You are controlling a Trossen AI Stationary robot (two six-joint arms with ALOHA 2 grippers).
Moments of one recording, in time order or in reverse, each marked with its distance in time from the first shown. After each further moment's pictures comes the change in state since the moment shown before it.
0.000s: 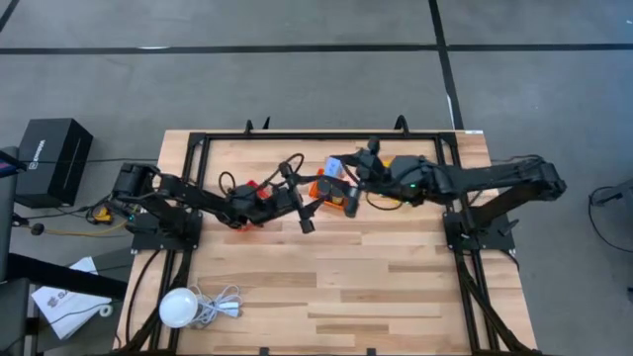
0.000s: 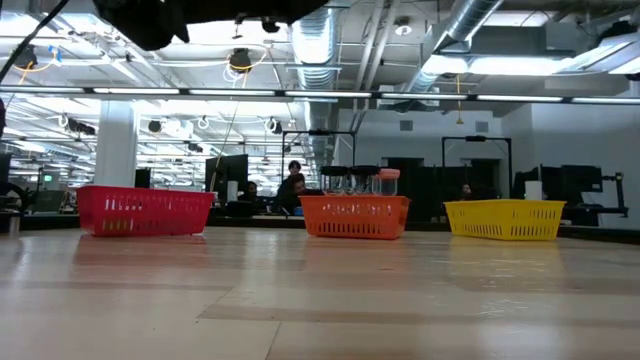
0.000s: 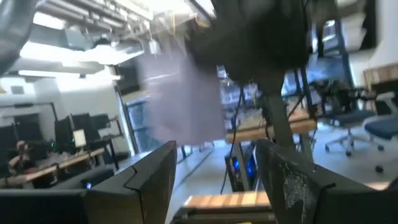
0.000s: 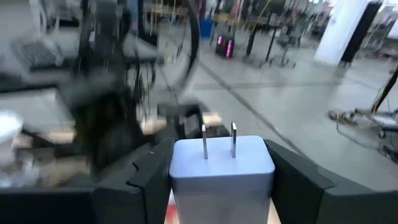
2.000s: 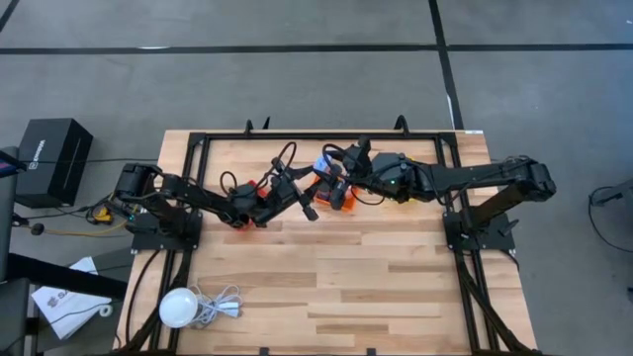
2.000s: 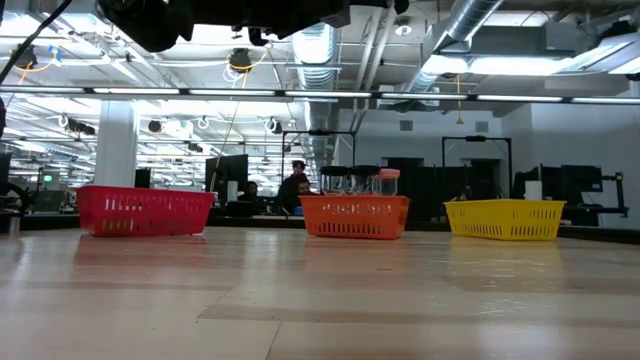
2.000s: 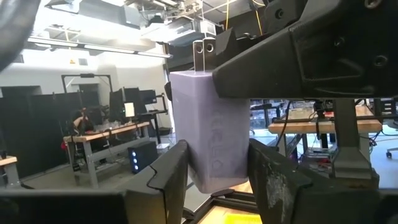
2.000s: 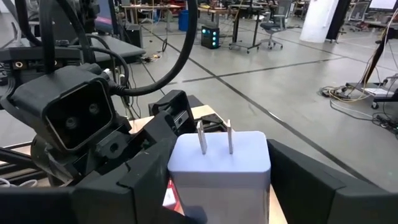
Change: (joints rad) left arm 0.013 0.026 0.023 0.012 -0.237 -0.030; right arm -0.058 0.106 0.004 0.072 -0.002 0.119
